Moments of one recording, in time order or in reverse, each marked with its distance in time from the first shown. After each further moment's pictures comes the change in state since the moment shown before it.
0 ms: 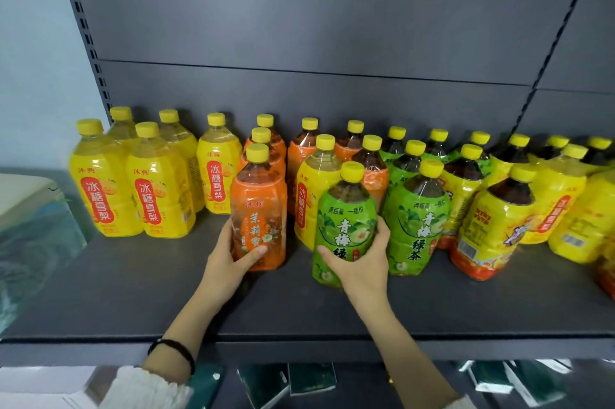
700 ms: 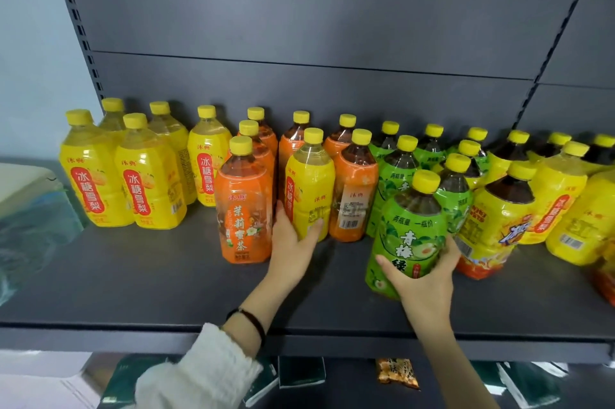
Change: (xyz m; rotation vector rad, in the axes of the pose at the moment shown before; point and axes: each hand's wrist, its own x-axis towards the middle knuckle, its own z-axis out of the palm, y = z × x) left_hand -0.001 0.049 0.120 0.020 0.079 0.162; right_hand 0.006 0.032 -0.100 -0.016 0.144 0.012
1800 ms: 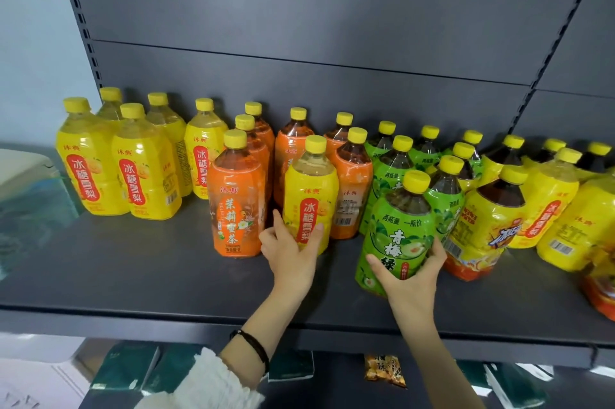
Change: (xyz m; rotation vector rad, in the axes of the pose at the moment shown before) left_hand -0.024 0.000 0.029 0.086 0.176 -0.239; right_hand 0.001 0.011 0.001 0.107 -0.037 -0.018
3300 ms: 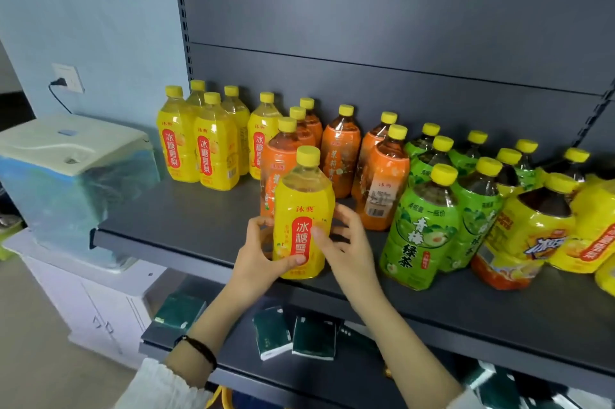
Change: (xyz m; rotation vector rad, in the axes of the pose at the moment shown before) left_hand -0.064 -0.023 -0.114 -0.069 -0.062 0.104; right_hand -0.052 -0.063 0.065 0.171 -0.637 -0.017
